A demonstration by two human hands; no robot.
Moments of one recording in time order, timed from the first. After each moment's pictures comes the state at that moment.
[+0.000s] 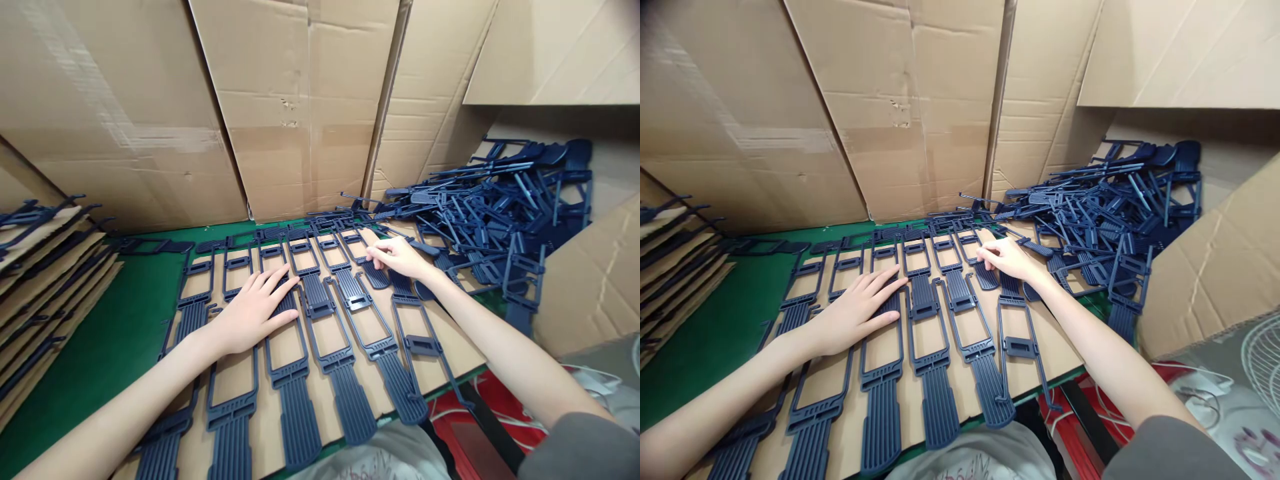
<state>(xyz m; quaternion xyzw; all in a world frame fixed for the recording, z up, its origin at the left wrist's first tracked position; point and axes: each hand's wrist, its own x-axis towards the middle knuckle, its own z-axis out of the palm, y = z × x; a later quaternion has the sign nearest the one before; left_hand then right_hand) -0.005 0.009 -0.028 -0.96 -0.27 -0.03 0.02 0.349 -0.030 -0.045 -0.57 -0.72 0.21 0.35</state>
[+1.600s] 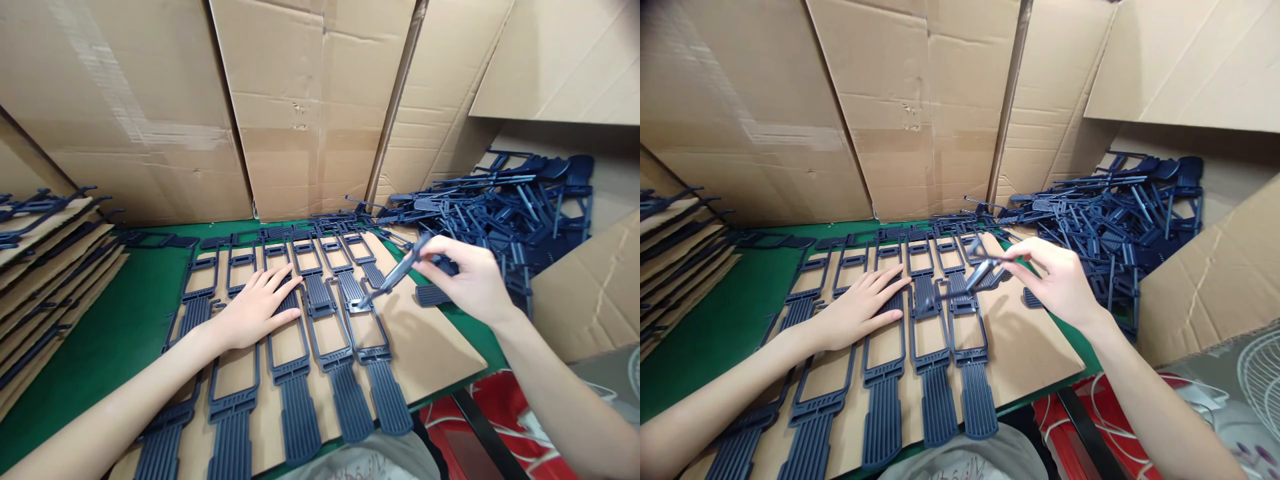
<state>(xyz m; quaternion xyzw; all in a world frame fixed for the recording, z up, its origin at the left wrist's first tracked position) -0.005 0.007 -0.028 -0.96 -0.28 -0.03 0.02 0.322 -0.127 0.021 -0.56 -0.70 -0.04 0.43</state>
